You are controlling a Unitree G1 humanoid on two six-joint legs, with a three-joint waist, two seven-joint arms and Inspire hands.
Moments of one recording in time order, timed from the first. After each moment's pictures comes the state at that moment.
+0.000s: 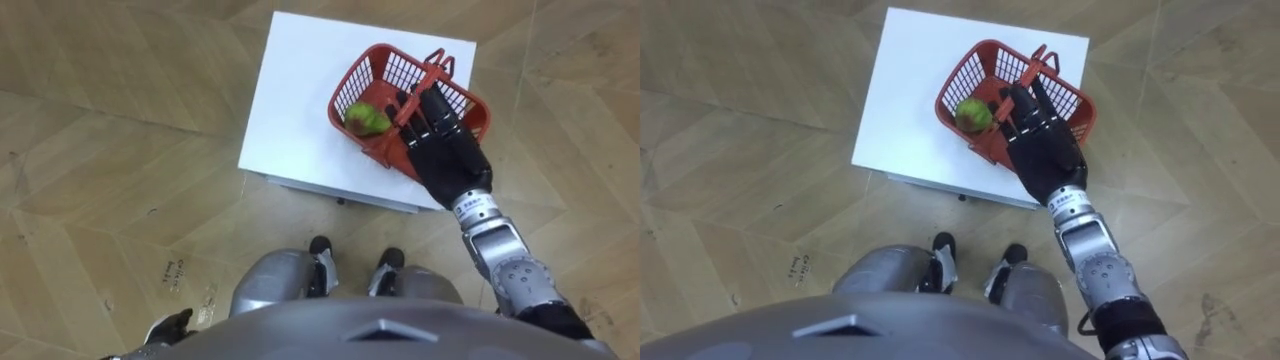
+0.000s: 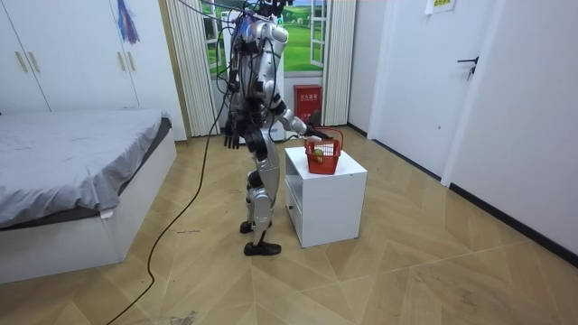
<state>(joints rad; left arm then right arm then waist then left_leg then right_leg) 0.23 0.25 -0.10 1.16 0.03 0.04 -0.03 0.17 -0.26 0.21 0.49 1.47 0.02 0.45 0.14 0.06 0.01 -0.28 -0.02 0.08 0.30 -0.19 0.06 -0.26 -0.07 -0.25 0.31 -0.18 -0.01</state>
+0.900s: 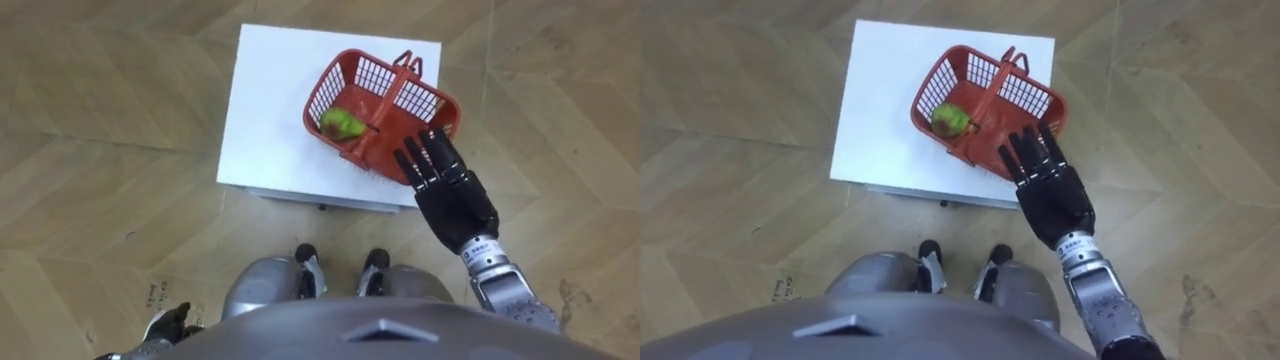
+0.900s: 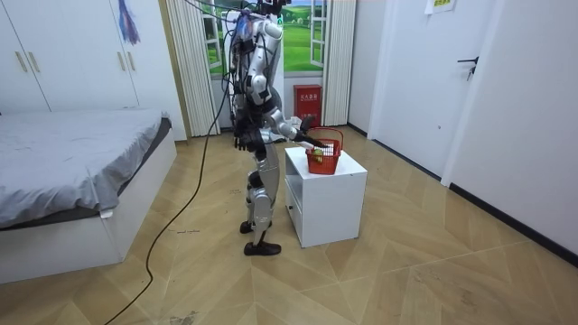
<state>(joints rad) 0.23 0.25 -0.10 1.17 0.01 0.00 -0.01 0.26 -0.26 0.19 0.60 1.41 0.02 0.58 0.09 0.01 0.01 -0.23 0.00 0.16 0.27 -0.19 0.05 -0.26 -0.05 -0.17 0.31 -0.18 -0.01</state>
